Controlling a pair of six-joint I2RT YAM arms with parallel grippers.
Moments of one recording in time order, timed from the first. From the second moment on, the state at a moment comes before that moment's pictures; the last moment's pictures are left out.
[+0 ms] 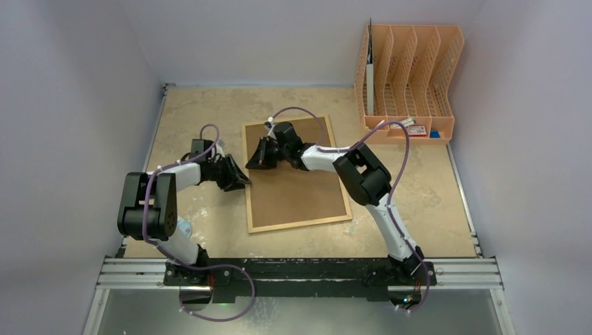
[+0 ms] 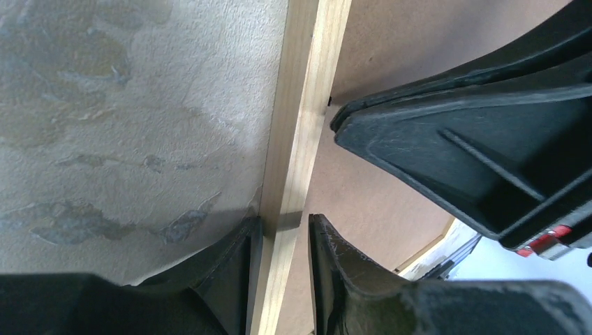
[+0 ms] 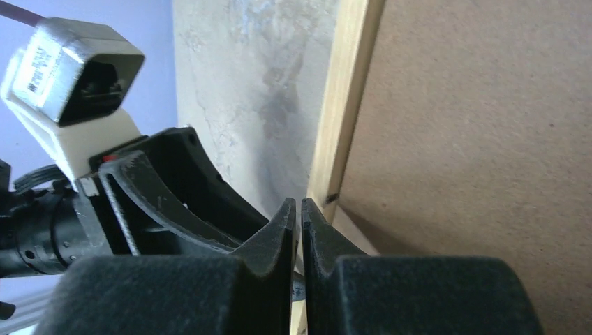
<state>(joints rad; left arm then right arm) -0.03 1.61 0.73 -0.18 0.51 -0.59 0.74 2.35 1.61 0.21 -0.51 0.94</state>
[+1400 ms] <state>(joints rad) -0.01 1.69 0.80 -0.25 0.54 -0.60 0.69 2.43 1.51 0.59 -0.65 1.03</state>
